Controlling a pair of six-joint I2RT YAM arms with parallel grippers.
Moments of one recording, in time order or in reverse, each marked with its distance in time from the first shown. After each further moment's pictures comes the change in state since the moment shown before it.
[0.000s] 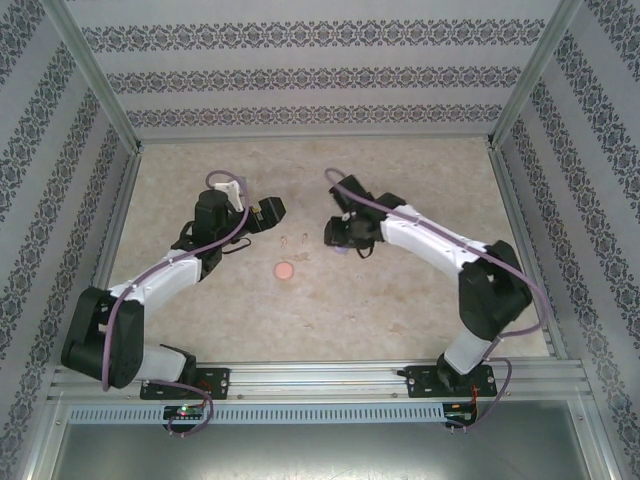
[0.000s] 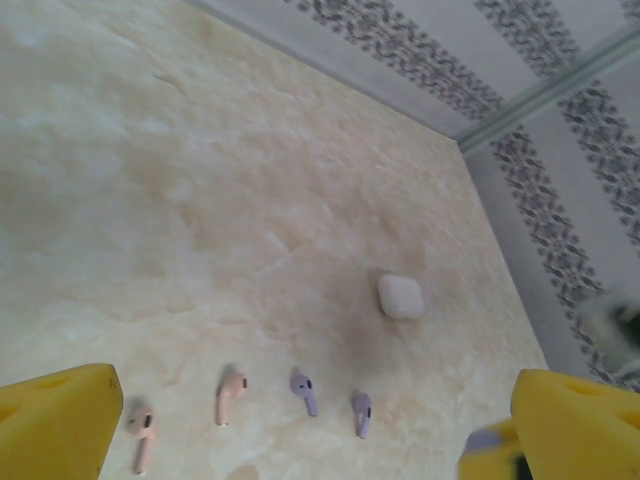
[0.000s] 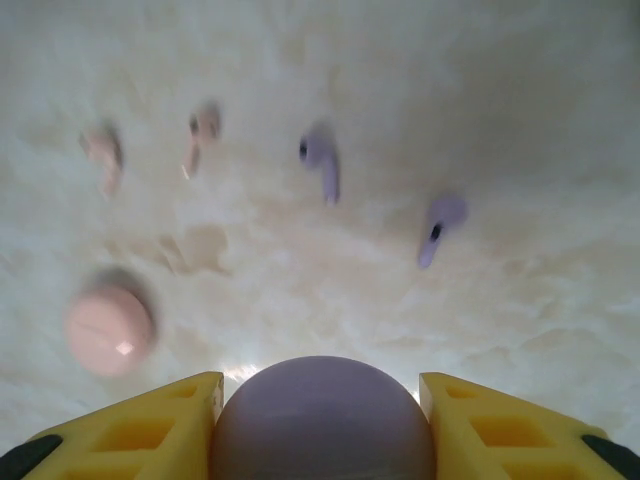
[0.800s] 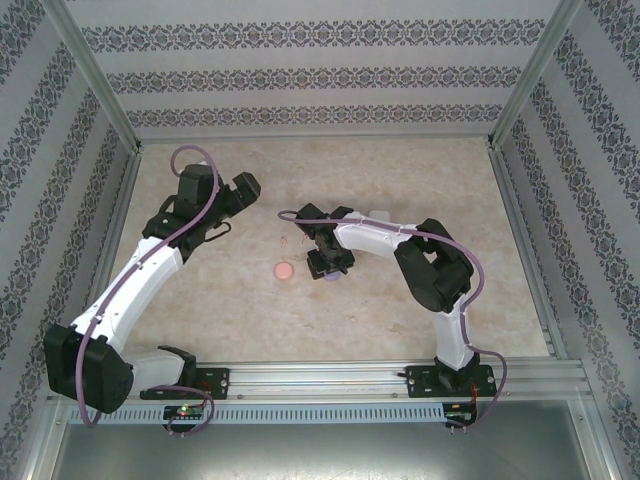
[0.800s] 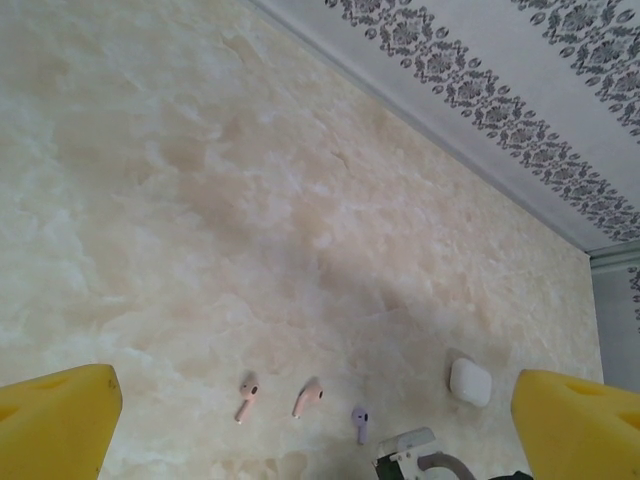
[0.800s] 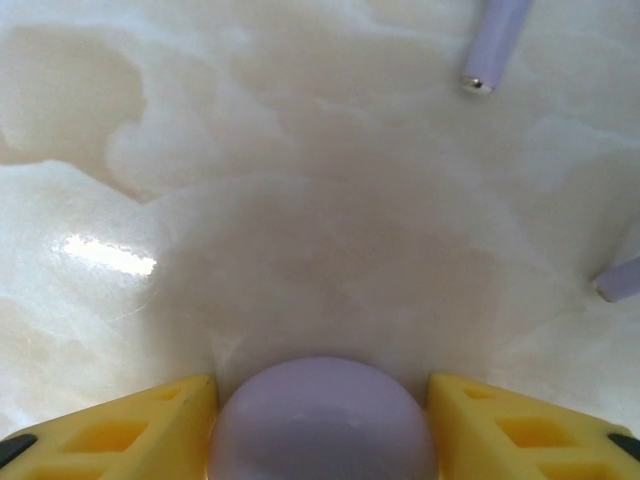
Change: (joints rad) left arm 0.001 -0.150 0.341 -0.708 -0.373 -0.140; right arm 0.146 0.365 0.115 -0.117 0.057 -0.265
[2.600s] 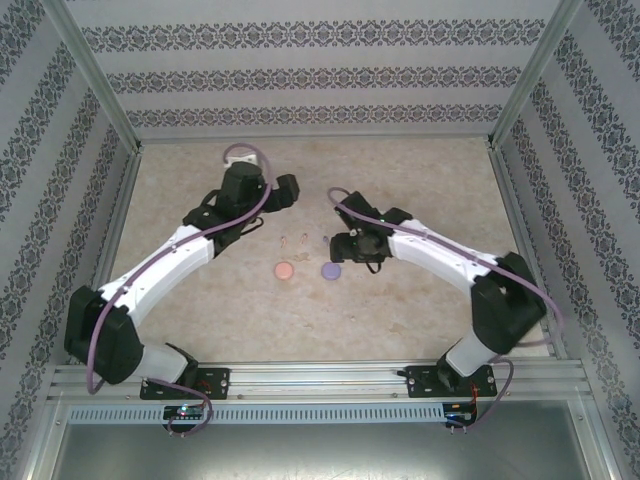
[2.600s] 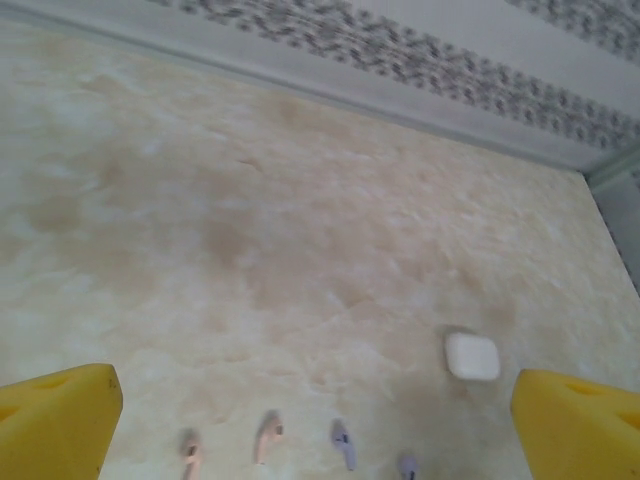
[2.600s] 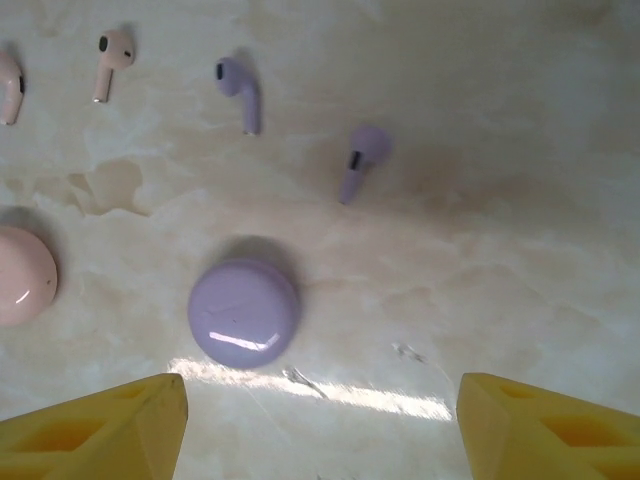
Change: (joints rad) left arm -0.182 0.143 0.058 0.162 -0.137 0.169; right arm -0.089 -0.402 -0.233 0.094 0.025 0.180
